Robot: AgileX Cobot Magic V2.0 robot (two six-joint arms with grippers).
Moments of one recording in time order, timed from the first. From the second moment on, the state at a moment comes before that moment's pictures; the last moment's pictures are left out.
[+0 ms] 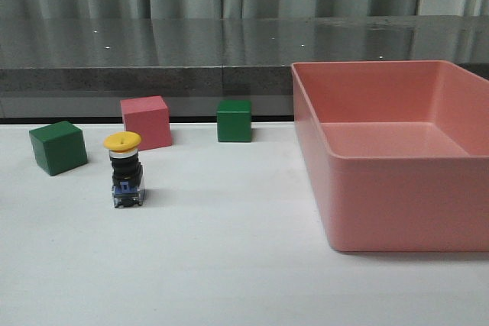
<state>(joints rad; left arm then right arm) -0.07 0.47 -0.21 -0.95 0.15 0.99 0.05 0.31 -0.29 0.19 0.30 -0.28</state>
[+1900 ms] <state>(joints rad) -0.08 0.00 0.00 0.03 0.08 0.00 0.05 0.31 -0.29 0.19 0.29 -0.28</state>
